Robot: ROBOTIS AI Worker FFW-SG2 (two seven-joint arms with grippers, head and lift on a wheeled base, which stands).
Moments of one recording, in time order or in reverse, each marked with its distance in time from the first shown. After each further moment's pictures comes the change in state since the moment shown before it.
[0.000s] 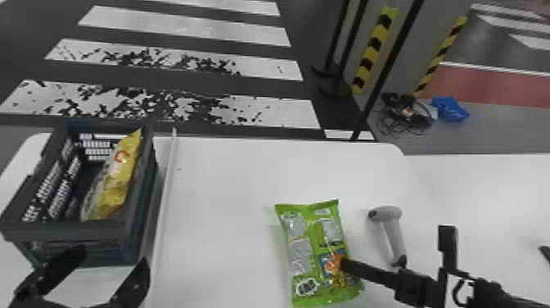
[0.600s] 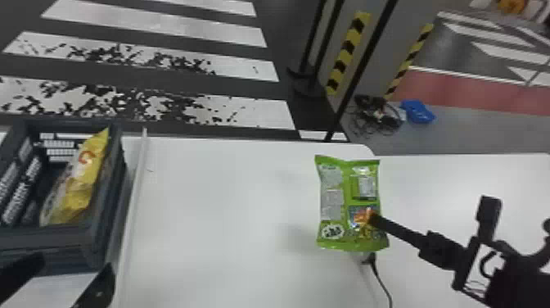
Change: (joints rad) left arm -0.009 -0.002 -0.003 0.013 -0.005 -0.002 0.004; right arm -0.037 -0.025 -0.265 -0.105 -0.110 0.054 -0.128
